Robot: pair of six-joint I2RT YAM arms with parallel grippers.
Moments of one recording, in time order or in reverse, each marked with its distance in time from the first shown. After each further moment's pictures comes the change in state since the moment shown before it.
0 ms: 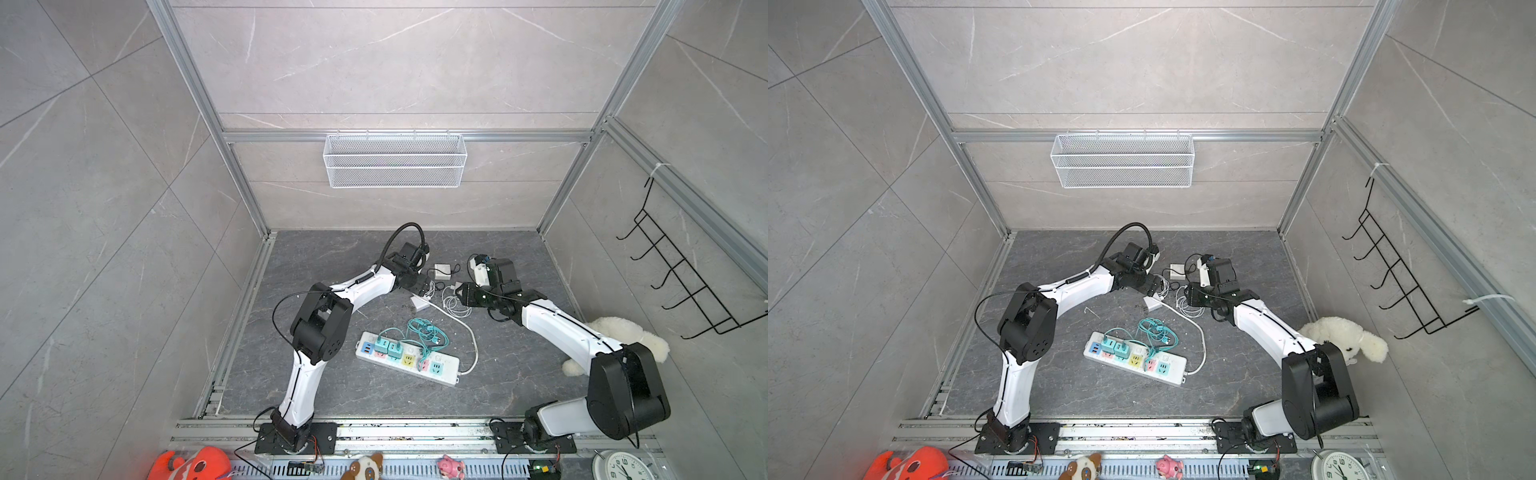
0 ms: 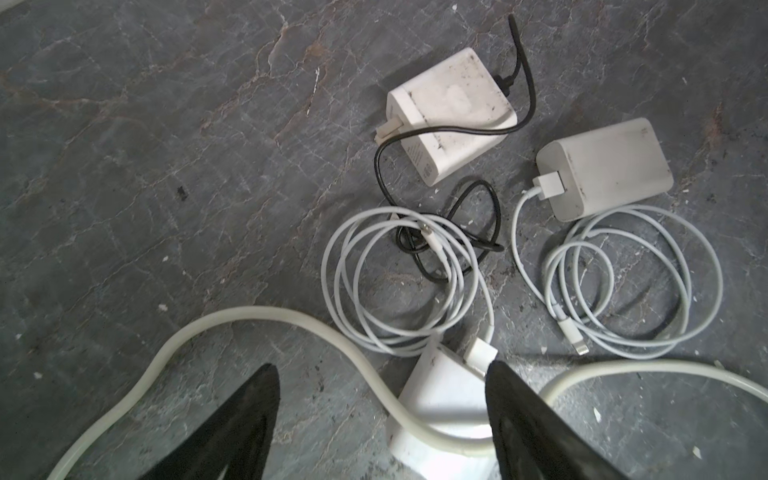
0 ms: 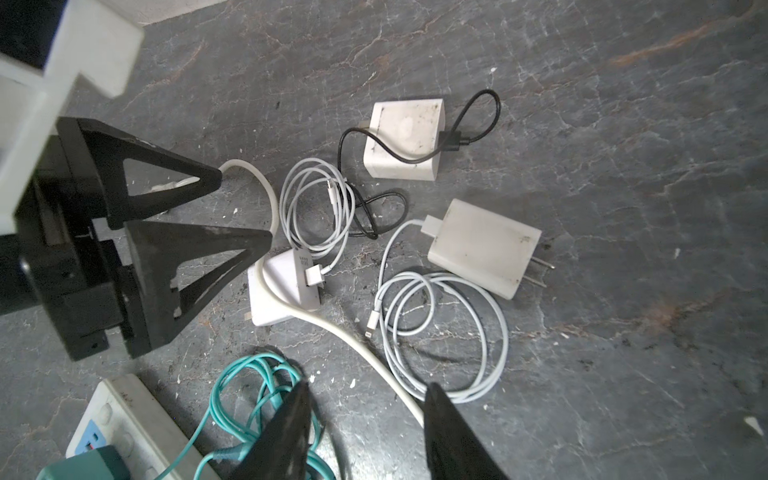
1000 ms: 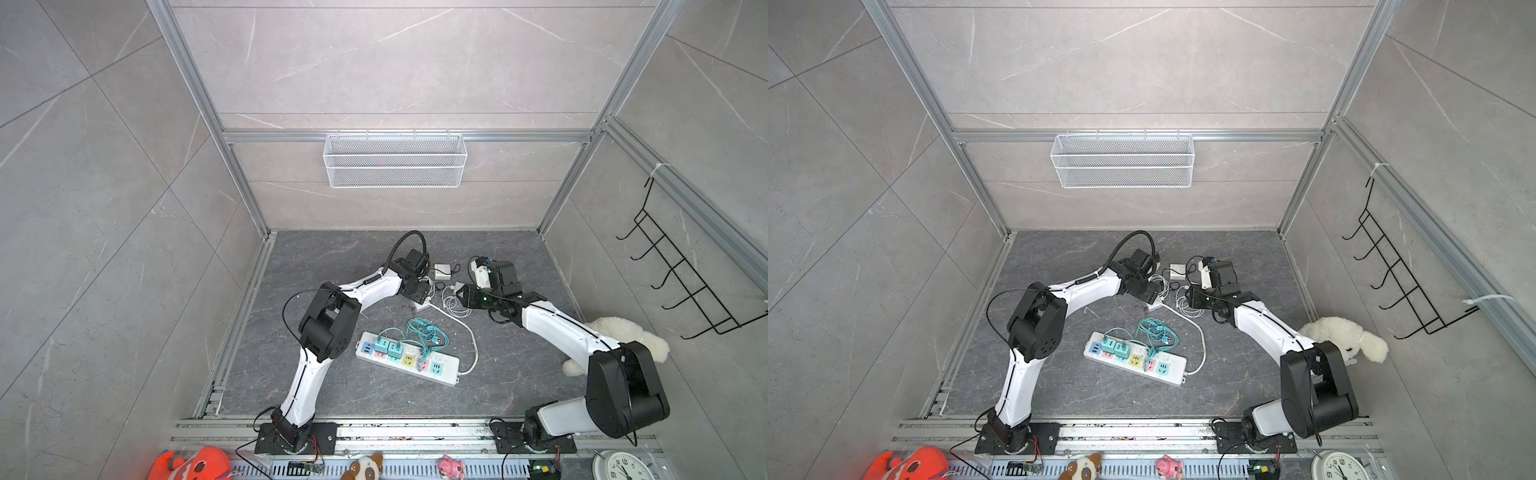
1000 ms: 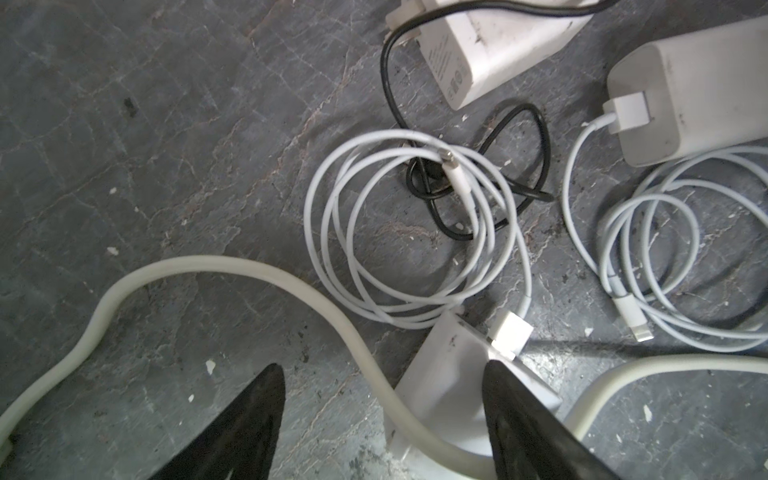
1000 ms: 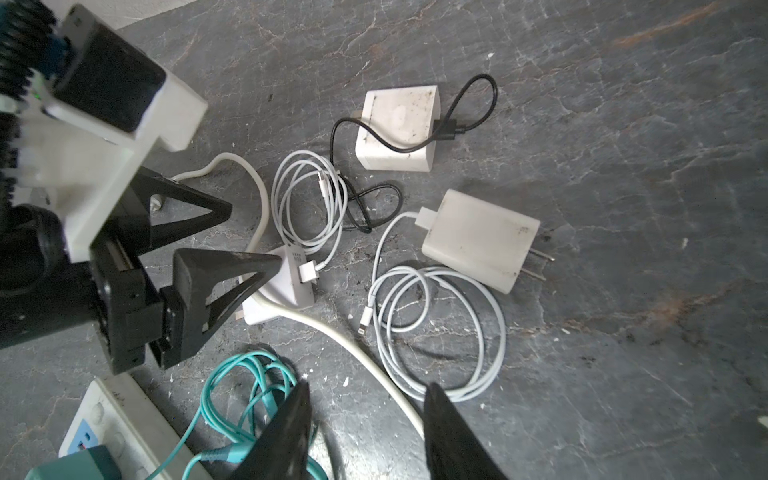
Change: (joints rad) left arm -0.022 0.032 -0.004 -0.105 -0.082 -0.061; right arm -0.016 0.004 -0.027 0.027 -0.019 -0.001
